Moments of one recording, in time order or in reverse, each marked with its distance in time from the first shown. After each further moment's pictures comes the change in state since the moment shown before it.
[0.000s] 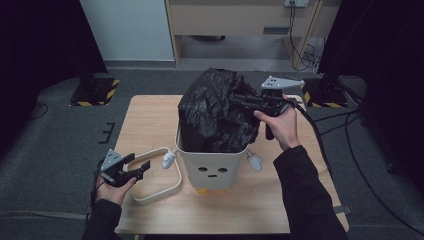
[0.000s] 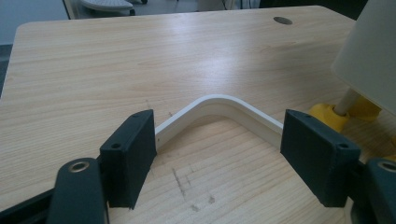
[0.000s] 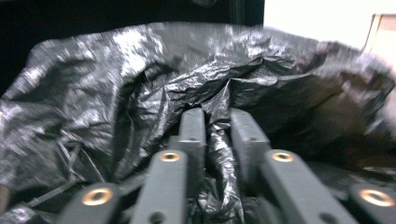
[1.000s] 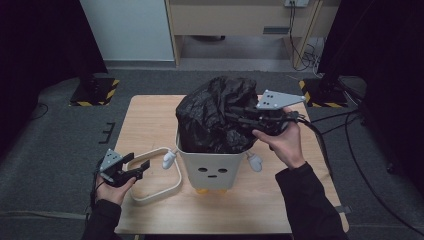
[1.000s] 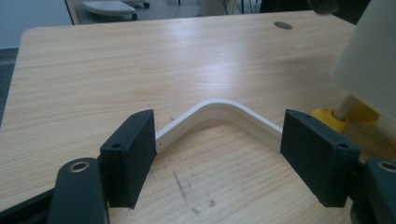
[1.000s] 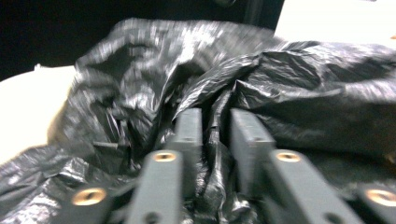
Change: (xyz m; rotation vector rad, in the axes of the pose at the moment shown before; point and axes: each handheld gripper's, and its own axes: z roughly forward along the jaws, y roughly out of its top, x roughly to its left) left arm 0.000 0.003 -0.004 -0.027 0.008 -0.008; right arm 0.054 0.000 -0.024 0.022 -0.003 -0.220
